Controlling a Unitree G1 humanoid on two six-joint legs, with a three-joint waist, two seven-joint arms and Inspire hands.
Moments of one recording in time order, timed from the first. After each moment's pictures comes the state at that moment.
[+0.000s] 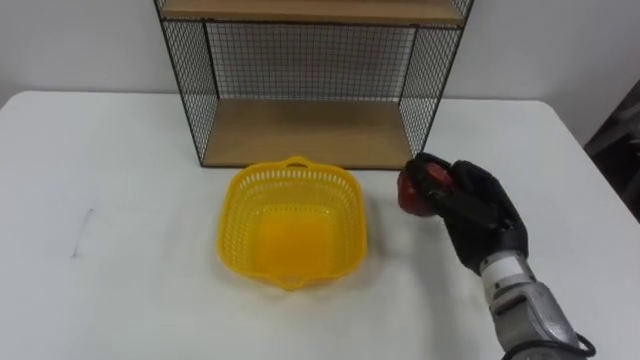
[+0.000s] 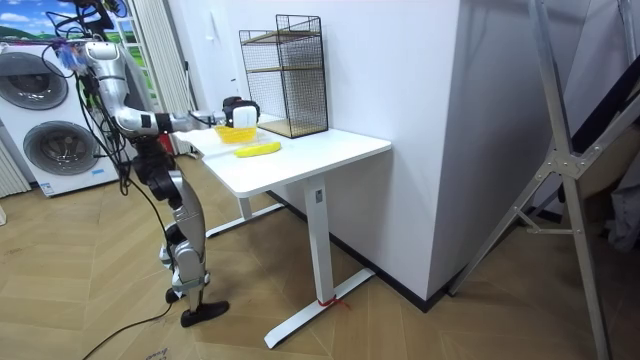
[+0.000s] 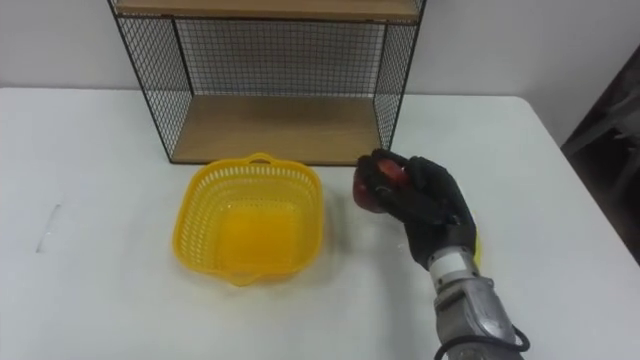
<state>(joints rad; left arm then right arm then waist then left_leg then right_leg) 0.28 0.19 -0.01 1.08 0.29 0.06 0.08 0.12 -0.28 0.09 0.01 0.63 -0.06 0.06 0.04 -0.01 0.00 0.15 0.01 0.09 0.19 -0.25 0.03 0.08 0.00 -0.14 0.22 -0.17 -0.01</state>
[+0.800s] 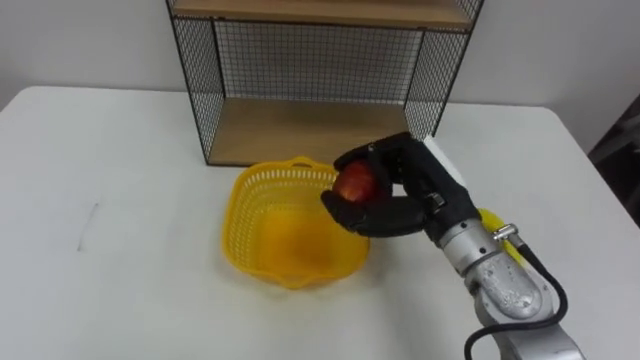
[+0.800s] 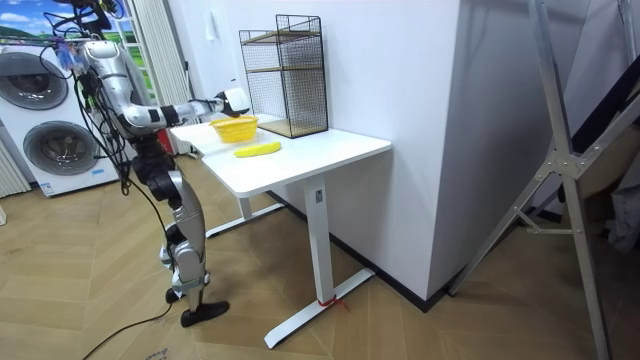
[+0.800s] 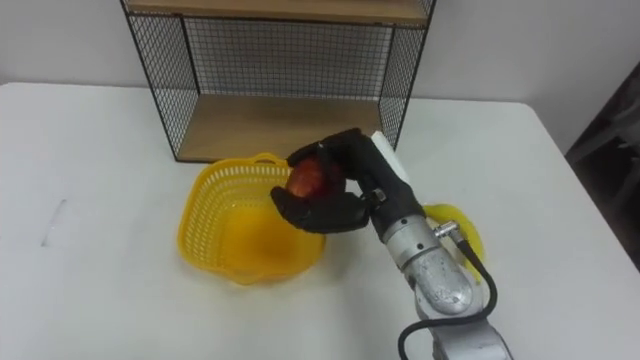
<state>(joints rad) 0.25 0.22 -0.05 1.08 0.29 0.06 0.02 0.03 -0.29 0.21 -0.06 0.01 -0.06 0.17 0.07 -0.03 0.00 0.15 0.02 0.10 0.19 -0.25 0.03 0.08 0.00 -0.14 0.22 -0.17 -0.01</state>
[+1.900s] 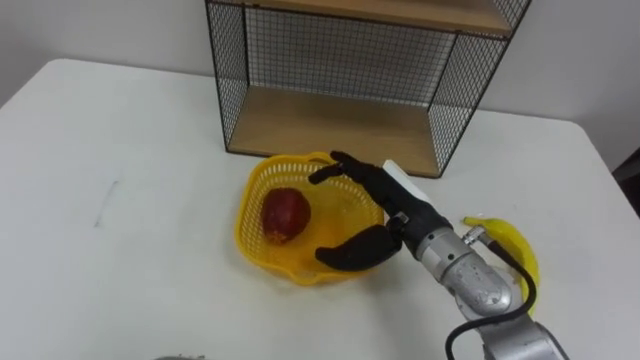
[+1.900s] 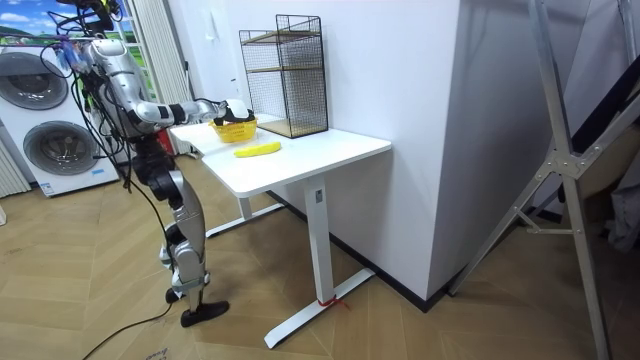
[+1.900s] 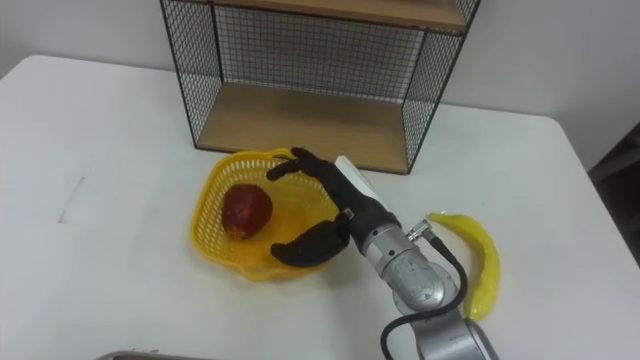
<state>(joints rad) 0.22 0.24 -0.06 1.03 0.29 0.10 -0.03 0.00 -0.27 0.27 -0.02 -0.20 0.05 0.22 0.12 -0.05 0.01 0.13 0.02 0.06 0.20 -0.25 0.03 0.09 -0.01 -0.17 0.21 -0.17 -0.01</state>
